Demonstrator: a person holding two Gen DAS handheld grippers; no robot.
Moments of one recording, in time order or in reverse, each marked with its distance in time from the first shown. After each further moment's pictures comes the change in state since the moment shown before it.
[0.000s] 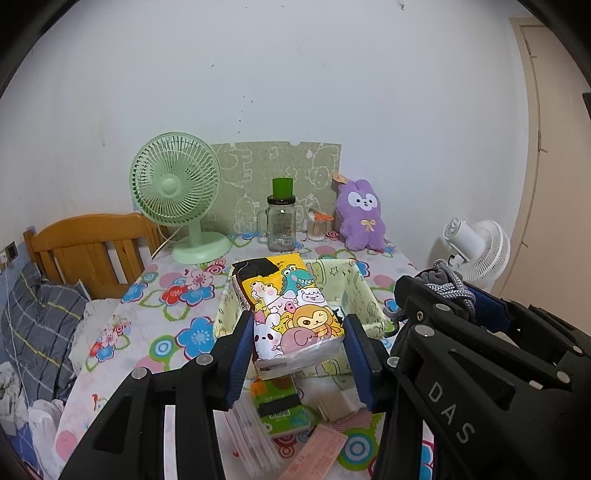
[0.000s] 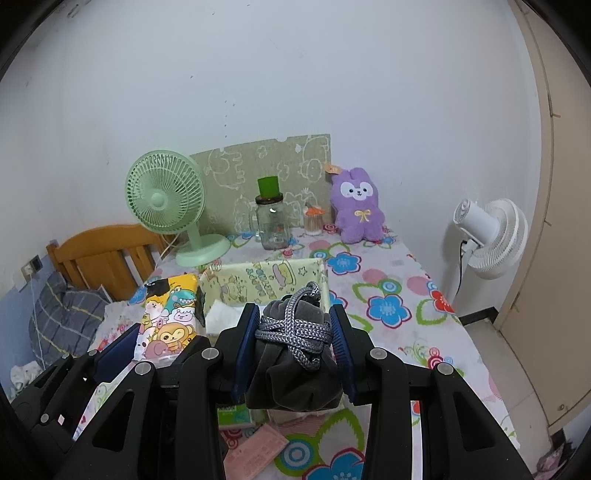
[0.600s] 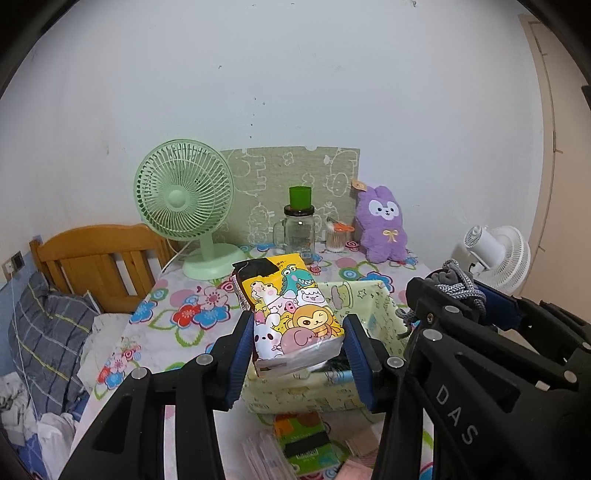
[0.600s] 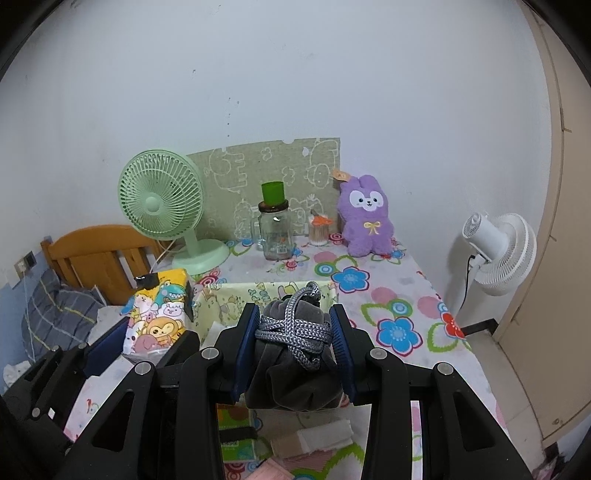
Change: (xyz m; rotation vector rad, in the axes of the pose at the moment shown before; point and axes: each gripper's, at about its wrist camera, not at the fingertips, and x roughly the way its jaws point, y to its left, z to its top) left arm 0.034 0.016 0.027 0.012 -0.011 0.051; right arm 0.041 0.013 0.028 -0.034 0.000 -0.012
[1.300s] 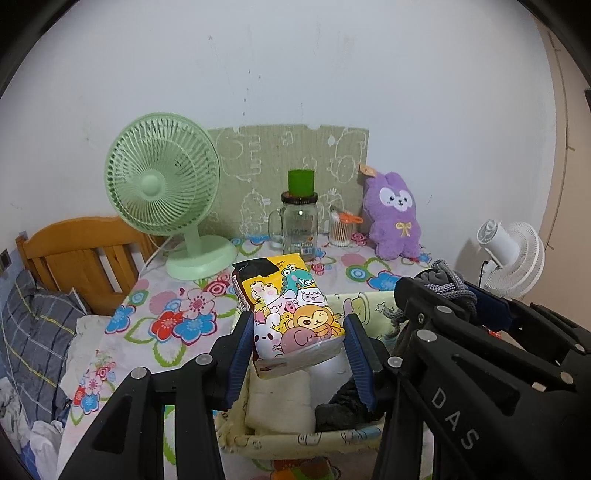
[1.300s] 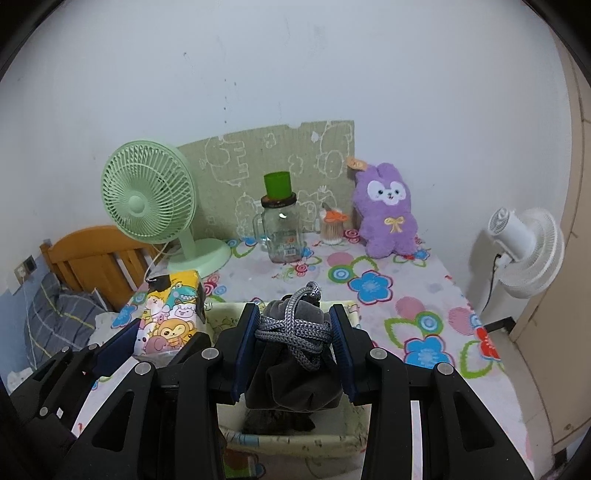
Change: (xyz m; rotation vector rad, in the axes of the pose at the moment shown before) left arm 0.082 0.006 0.013 -0.008 0.070 -0.013; right arm 0.087 -0.002 0.018 0.025 0.060 0.059
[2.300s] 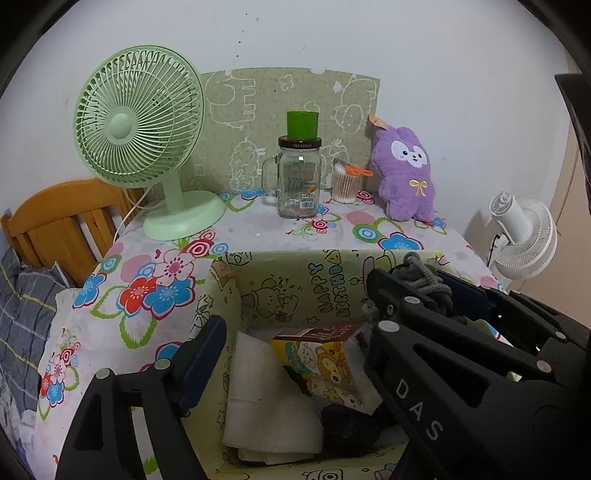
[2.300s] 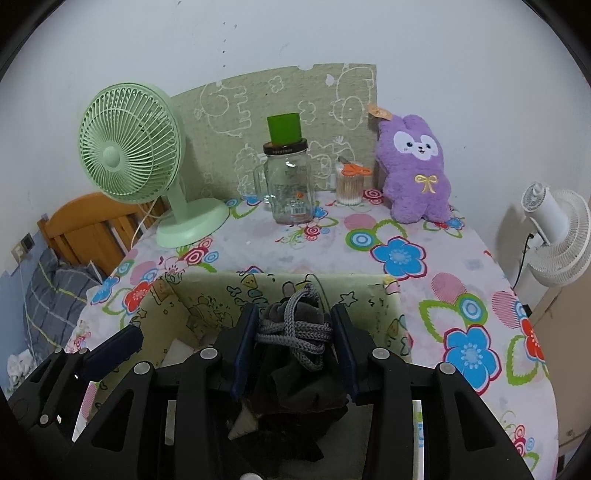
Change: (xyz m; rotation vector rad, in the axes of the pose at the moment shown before) left arm 0.066 0.006 -0.016 -0.016 0.133 -0.024; right arm 0.082 -0.001 -0.016 -0.030 0.129 0.044
